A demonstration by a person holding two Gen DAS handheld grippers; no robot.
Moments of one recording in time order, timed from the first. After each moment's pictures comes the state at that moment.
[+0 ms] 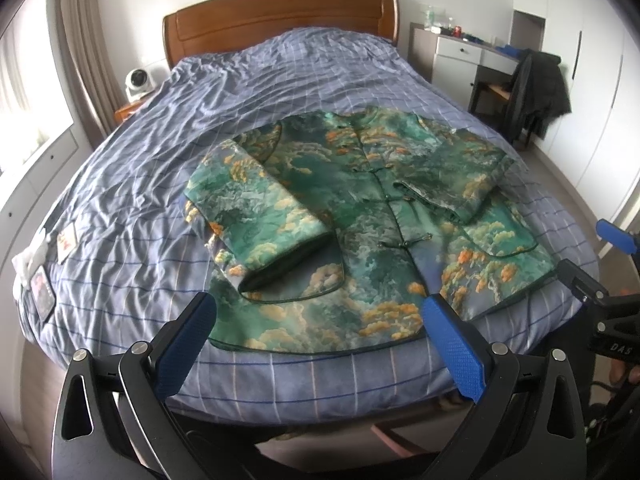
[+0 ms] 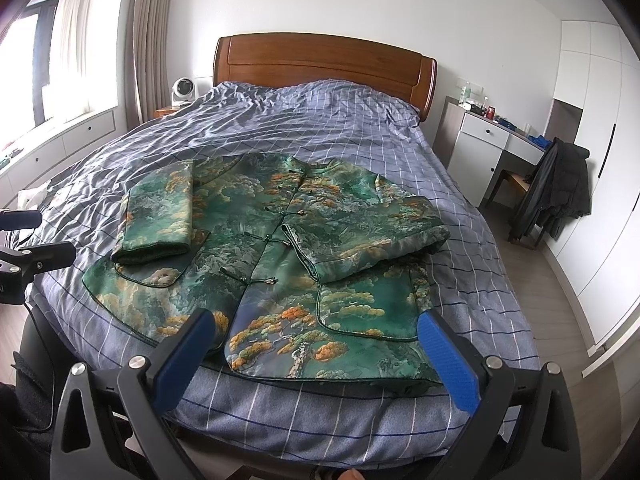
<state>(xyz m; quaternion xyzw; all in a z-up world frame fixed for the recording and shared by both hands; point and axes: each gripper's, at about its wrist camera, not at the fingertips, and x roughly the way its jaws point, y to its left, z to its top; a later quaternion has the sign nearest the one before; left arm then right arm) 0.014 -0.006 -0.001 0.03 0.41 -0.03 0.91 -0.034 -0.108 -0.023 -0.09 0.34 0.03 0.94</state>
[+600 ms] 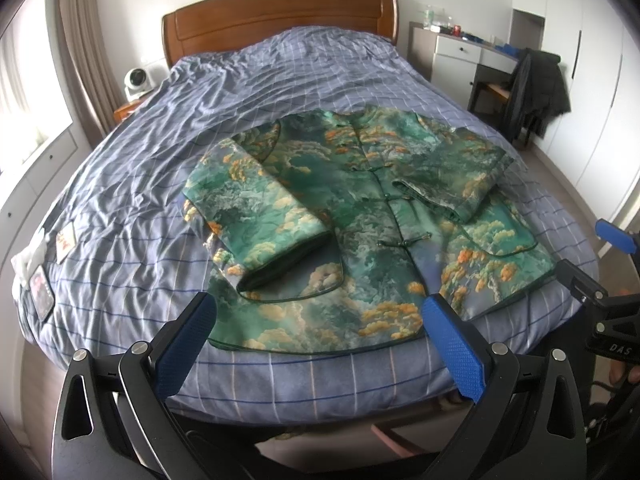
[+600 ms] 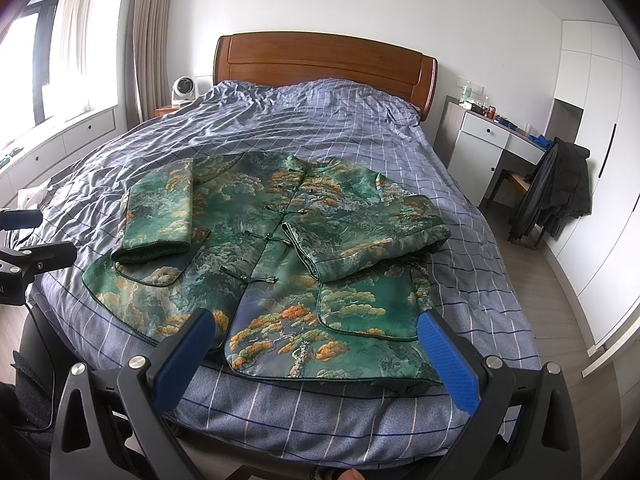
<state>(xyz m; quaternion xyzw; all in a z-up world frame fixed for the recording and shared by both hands) 0.014 -0.006 -0.001 0.03 0.41 -0.03 0.91 -0.033 -0.108 -0.023 -0.09 0.34 0.03 0.94</state>
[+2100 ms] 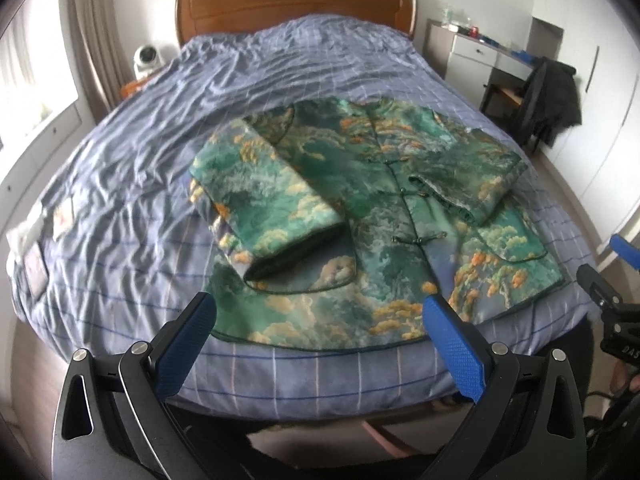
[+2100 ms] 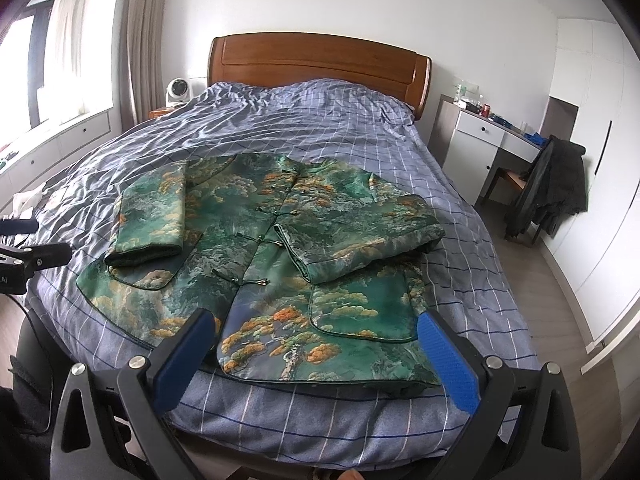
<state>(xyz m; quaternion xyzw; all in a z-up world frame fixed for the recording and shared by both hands) 0.025 0.013 -0.019 -0.01 0.44 -0.02 0.90 -0.032 -0.114 -0.029 -0.08 0.34 0.02 0.94</state>
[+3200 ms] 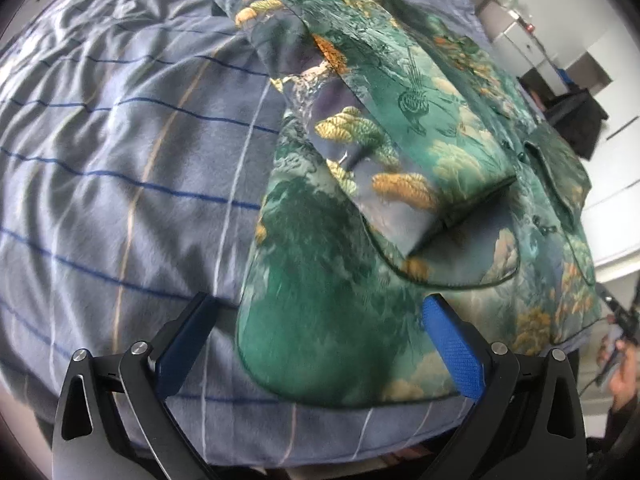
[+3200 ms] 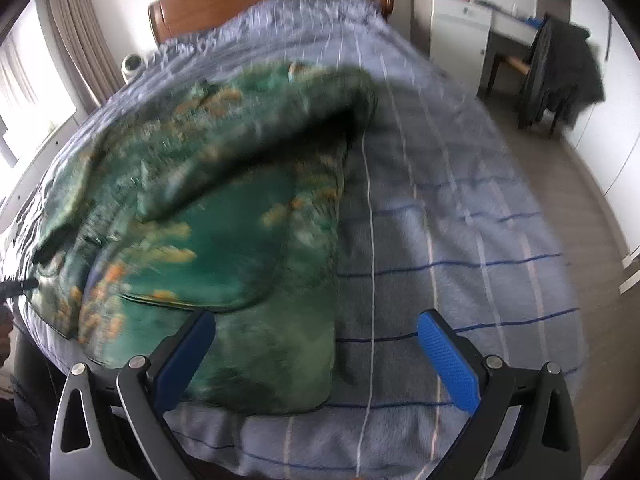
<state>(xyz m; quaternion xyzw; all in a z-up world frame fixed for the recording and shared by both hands) 0.113 0.139 -0.181 -0.17 0.56 -0.06 0.81 0.071 -0.303 -0.133 0.03 0.49 0.03 0.87</state>
